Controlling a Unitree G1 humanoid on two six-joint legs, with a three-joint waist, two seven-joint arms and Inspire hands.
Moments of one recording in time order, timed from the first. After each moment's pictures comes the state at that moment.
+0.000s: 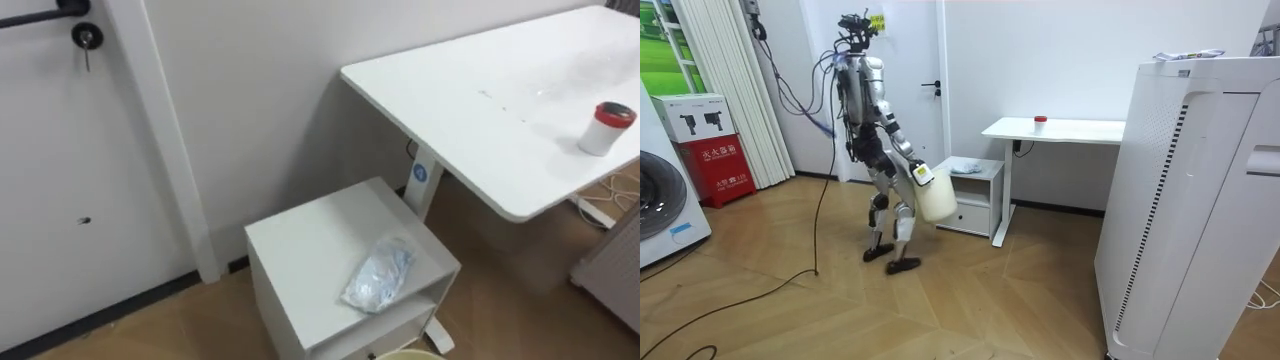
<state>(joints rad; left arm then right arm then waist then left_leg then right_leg) 0.07 0.22 0.02 1.08 0.07 -0.03 0.12 0.02 -0.26 0.07 1.16 0.31 -0.06 0.05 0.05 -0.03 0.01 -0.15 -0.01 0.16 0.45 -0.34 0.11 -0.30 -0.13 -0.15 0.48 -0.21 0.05</state>
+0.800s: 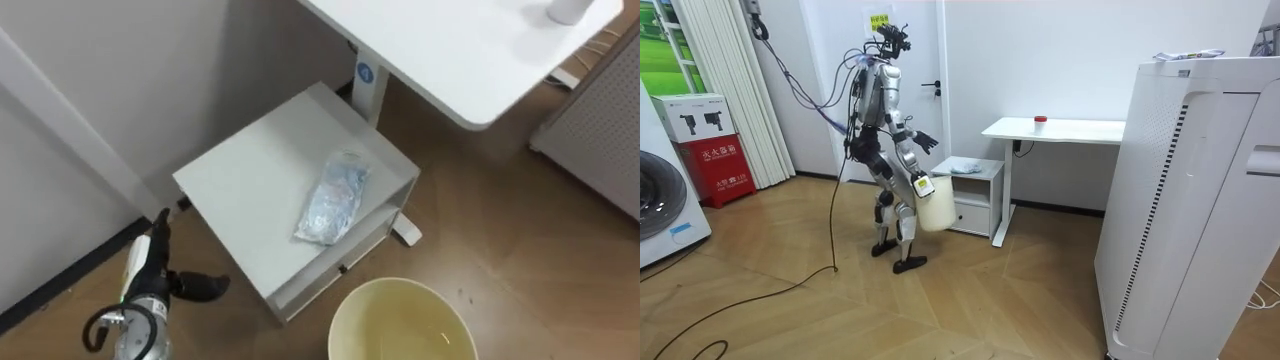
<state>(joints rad) -0.47 0.30 -0.14 1.01 0.09 -0.20 0.37 -0.19 -0.31 0.24 1.20 0.42 -0.13 0.05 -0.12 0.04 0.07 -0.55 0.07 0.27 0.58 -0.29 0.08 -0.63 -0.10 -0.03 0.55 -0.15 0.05</state>
